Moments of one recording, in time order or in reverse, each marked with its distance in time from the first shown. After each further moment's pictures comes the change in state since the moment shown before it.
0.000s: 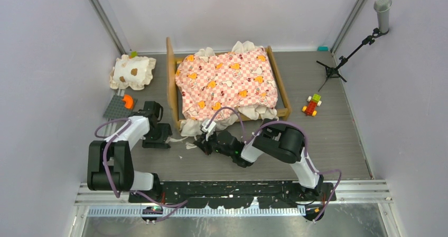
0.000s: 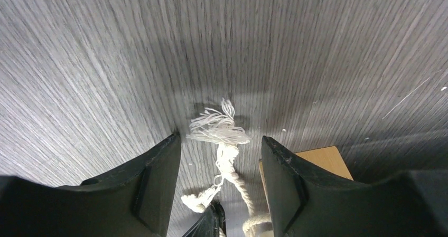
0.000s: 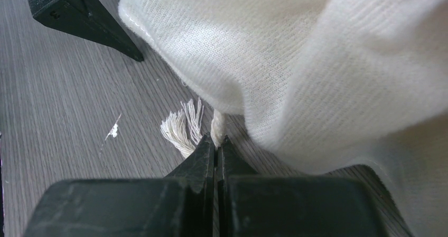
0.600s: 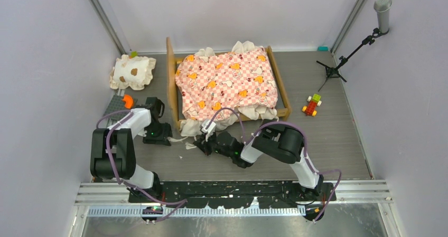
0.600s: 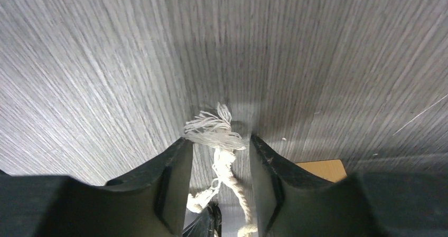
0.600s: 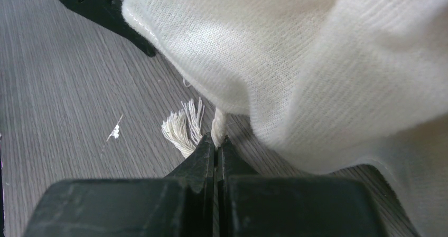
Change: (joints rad) left arm 0.000 0.124 0.095 -0.082 0.000 0.006; right arm 0.008 0.006 0.000 0.012 0.012 0.002
